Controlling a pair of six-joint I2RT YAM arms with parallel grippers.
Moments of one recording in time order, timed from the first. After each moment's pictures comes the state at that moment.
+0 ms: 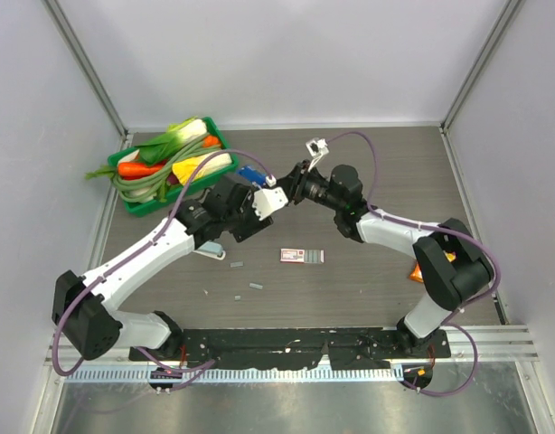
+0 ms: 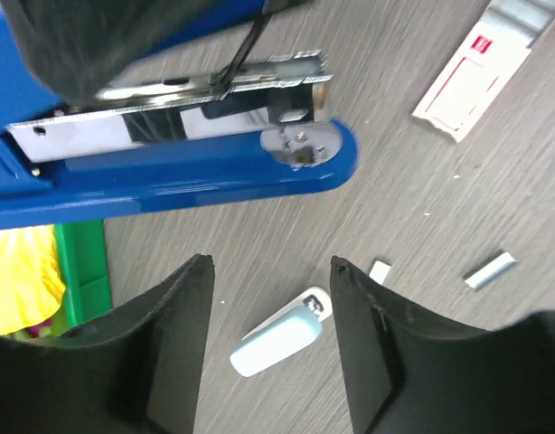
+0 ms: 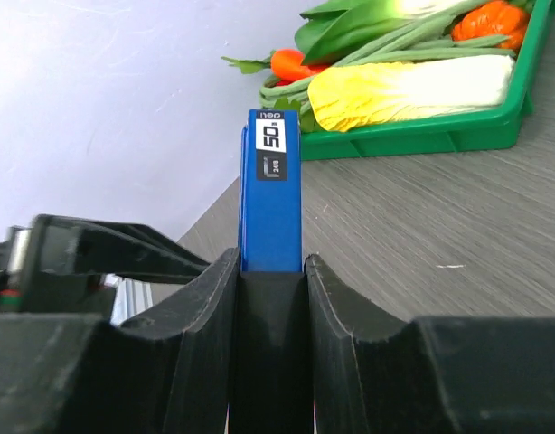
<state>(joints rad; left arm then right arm) -0.70 1.31 1.11 -0.62 -0.07 0.50 0.57 1.61 0.89 0.78 -0.50 0.66</state>
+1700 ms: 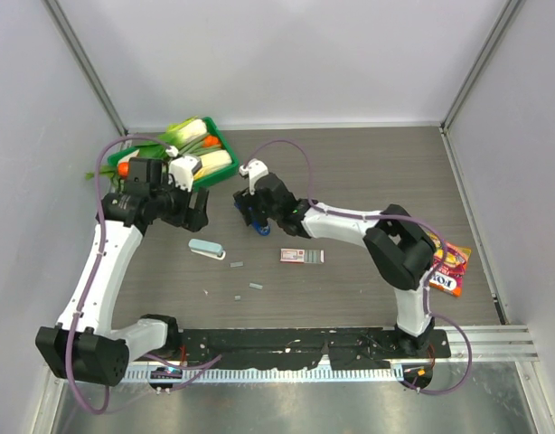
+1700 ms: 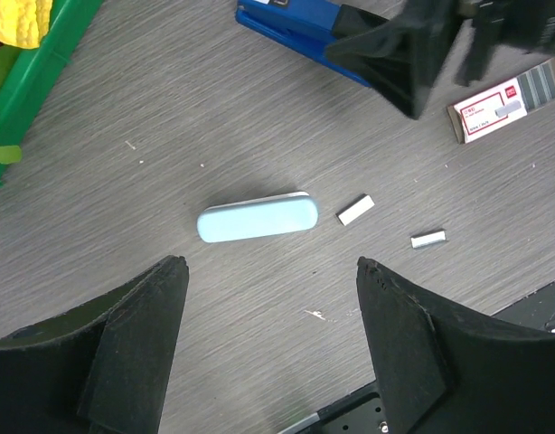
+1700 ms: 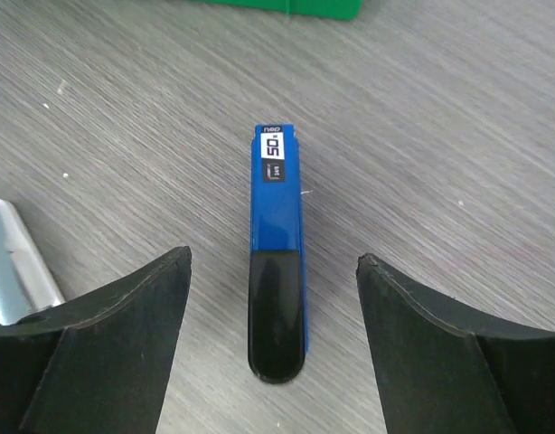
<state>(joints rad) -0.13 1.15 1.20 -0.92 0.29 0.20 0.86 2.00 1.36 0.12 0.17 0.10</state>
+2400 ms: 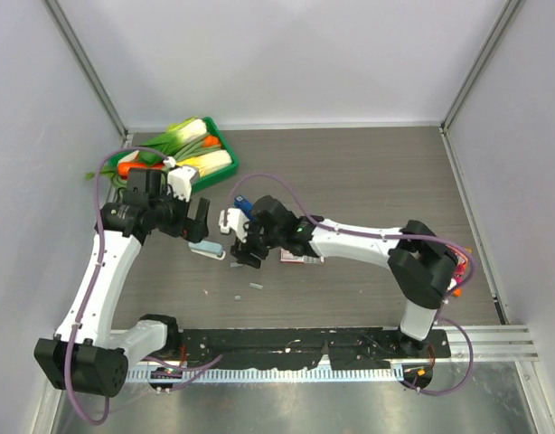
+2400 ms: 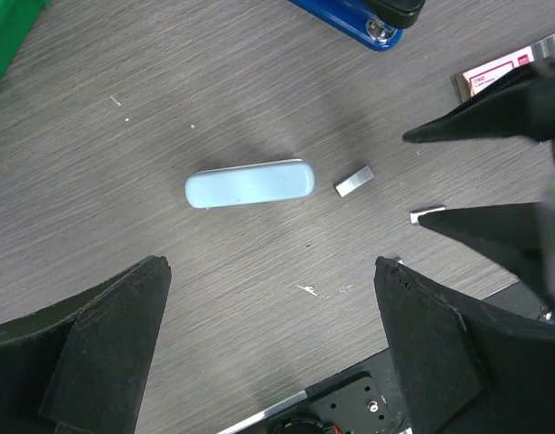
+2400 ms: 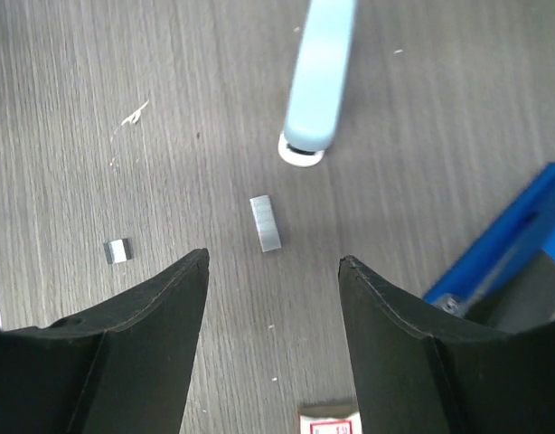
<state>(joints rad) -0.13 1.07 1.13 -0.96 0.28 0.18 0.97 1.74 1.18 -0.06 -0.31 -0.31</state>
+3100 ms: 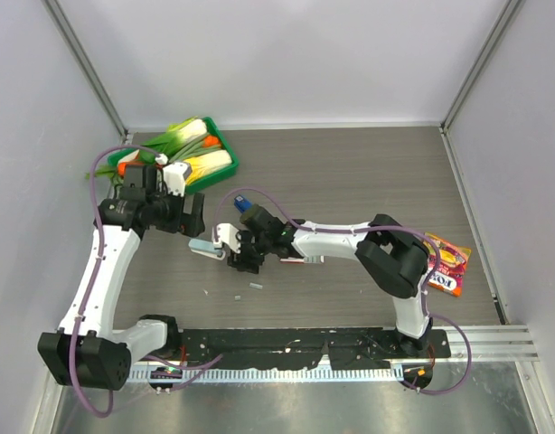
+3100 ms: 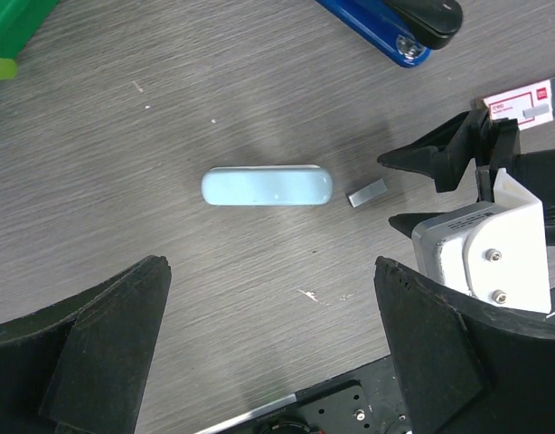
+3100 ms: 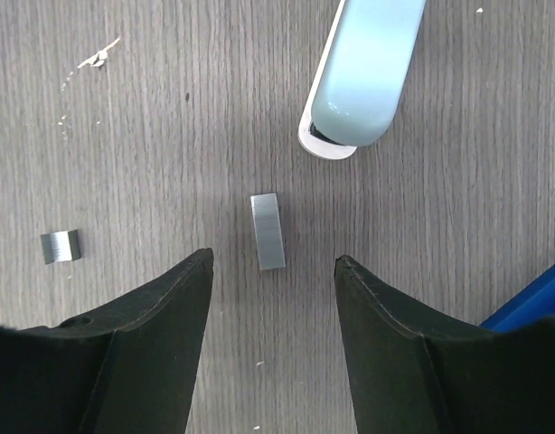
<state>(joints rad) -0.09 1.11 1.14 -0.95 0.25 0.12 1.01 1.94 1.26 -0.09 -0.34 -0.46</state>
